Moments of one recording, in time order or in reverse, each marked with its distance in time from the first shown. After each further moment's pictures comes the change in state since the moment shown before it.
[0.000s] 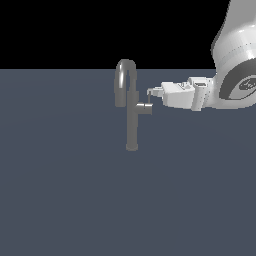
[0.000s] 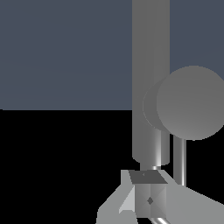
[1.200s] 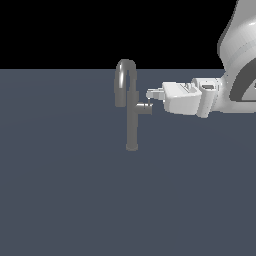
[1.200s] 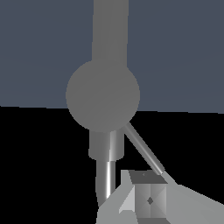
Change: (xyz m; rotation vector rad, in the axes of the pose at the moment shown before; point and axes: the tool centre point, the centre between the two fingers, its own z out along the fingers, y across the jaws) arm -0.003 0.047 0.000 0.004 0.001 -0.032
